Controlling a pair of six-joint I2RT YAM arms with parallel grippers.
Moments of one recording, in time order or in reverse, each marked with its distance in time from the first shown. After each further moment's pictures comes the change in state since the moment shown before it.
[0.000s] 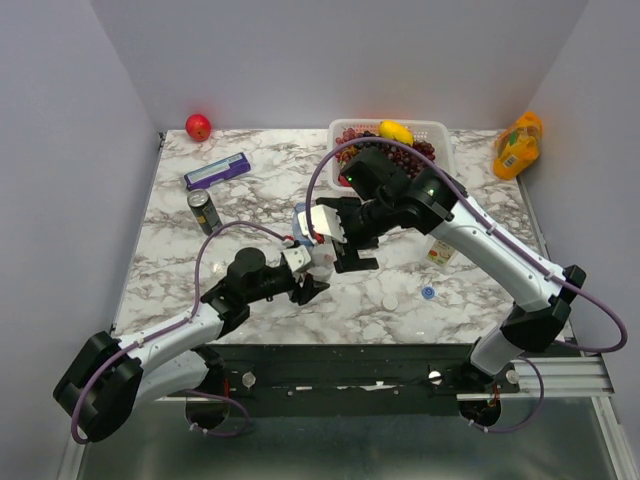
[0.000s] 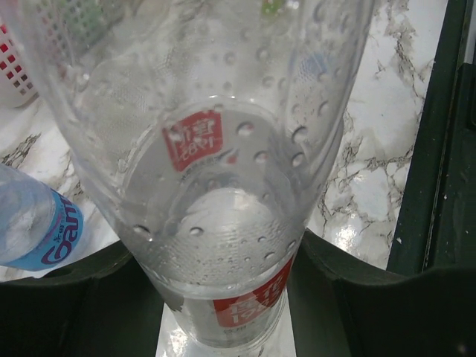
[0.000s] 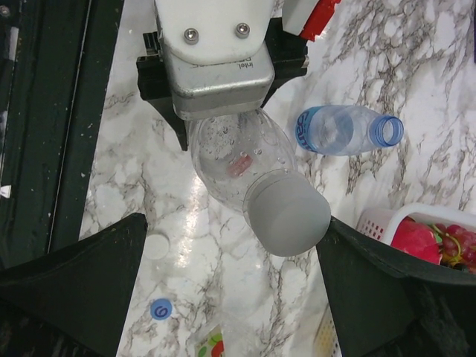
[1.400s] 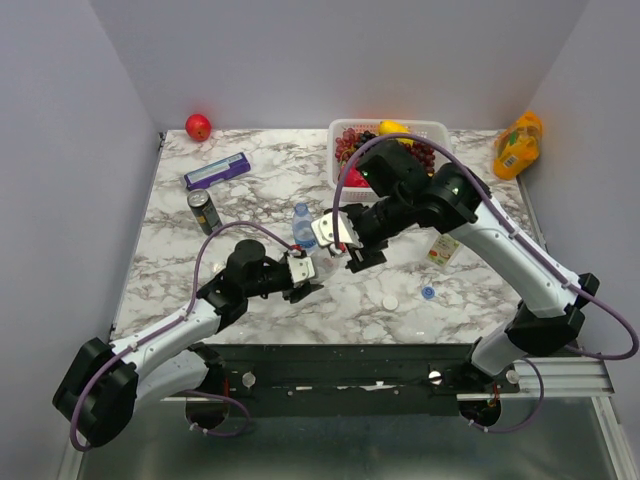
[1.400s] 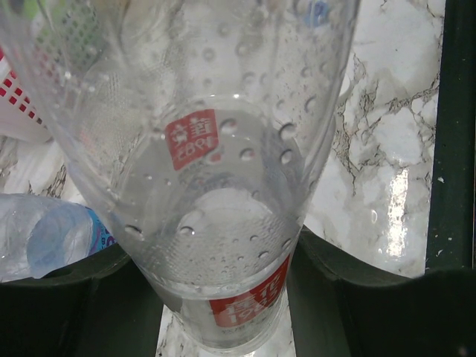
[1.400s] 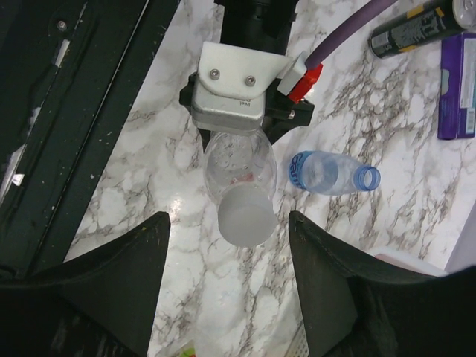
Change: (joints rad) left arm 0.039 -0.022 0.068 -0.201 0.117 0.339; right arm 0.000 -0.044 0.080 -0.090 -0.134 -0.154
